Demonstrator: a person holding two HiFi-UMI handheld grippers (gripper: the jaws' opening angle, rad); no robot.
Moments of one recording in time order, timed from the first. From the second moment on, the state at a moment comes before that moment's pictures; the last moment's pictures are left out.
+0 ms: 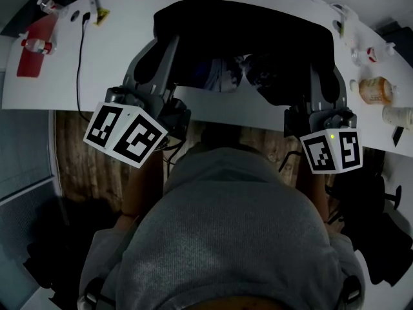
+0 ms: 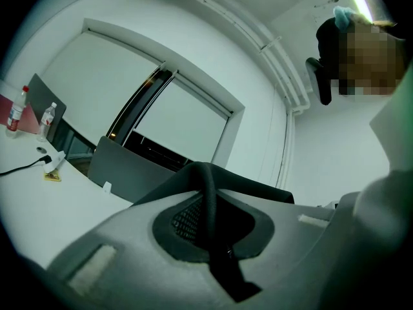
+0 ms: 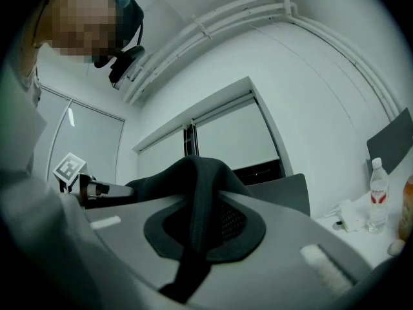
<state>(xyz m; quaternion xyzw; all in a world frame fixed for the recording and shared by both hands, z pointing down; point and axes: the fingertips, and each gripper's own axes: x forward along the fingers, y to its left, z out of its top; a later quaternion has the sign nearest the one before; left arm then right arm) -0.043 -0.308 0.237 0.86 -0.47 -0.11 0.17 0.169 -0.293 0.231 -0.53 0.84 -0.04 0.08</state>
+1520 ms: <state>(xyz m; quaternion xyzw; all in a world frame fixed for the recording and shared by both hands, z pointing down) -0.025 -0.275 0.235 0.85 -0.50 -0.10 0.13 0.184 -0.263 0.224 -0.49 0.87 -0.01 0.09</state>
